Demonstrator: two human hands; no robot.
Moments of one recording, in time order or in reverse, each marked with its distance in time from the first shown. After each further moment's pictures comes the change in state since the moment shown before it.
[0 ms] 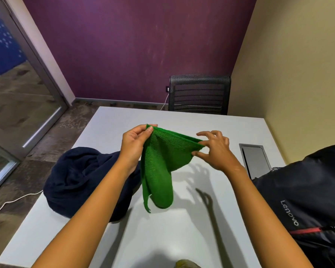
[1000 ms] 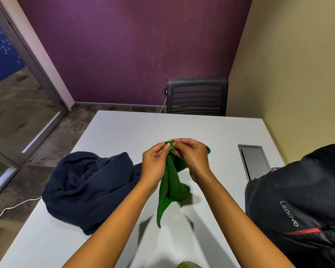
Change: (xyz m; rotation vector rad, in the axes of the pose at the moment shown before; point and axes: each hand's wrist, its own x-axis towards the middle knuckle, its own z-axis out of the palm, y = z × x) left_hand -0.034 -0.037 0.051 -0.007 0.029 -0.086; right_hand -0.005 -0.101 -0.001 1.508 0.215 0.533
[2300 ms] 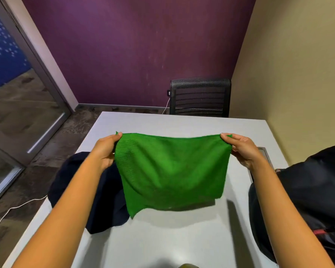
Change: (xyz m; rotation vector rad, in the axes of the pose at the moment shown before) left_hand 0.070 0.052 -0.137 0.015 0.140 -0.317; right_hand 0.065 -0.033 -0.136 -0.063 -0.094 0.036
